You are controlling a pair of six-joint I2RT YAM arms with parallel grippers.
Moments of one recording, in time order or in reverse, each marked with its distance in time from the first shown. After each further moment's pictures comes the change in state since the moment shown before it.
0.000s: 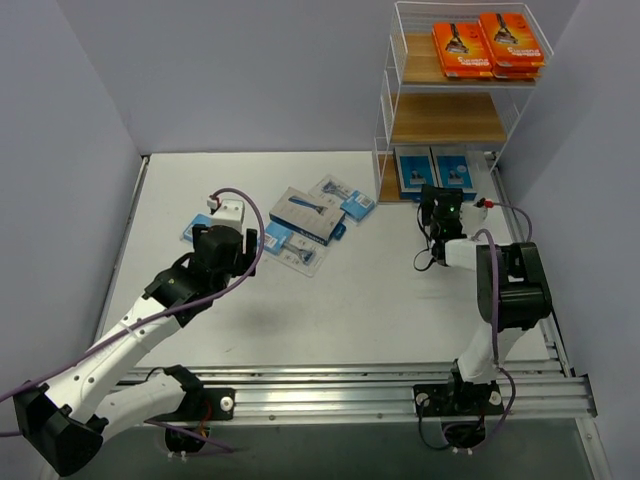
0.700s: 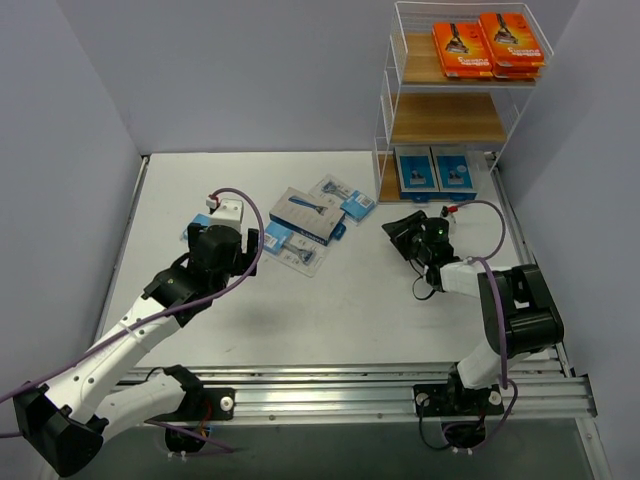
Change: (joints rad) left arm 0.006 -0.005 0.000 0.000 -0.018 0.019; right arm 0.114 -0.210 -0.238 -0.111 -0.344 -0.333
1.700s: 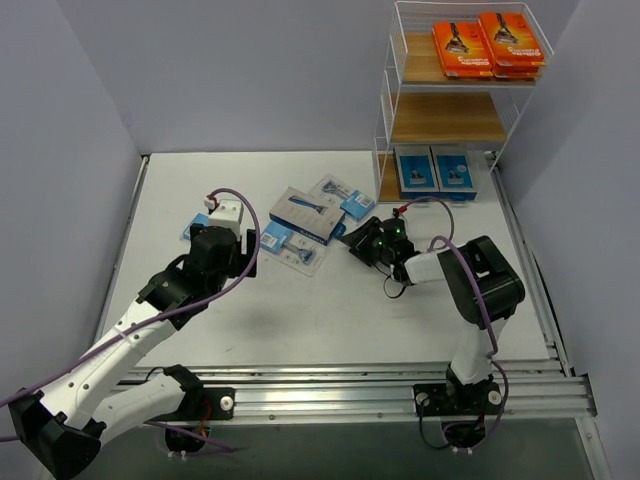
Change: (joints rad) left arm 0.000 -0.031 0.000 0.000 0.071 -0.009; right arm 0.210 0.253 0.142 0.029 -0.089 0.009
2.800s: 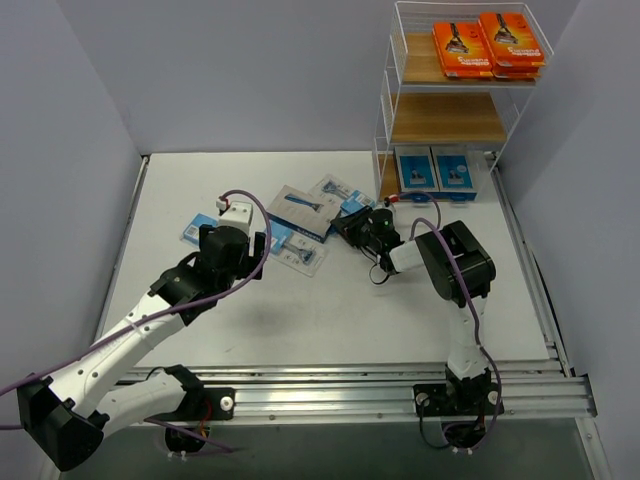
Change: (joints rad) left arm -0.034 0.060 0.000 0.000 -0.016 -0.006; right arm 0.019 0.256 0.209 0.208 0.023 0.134
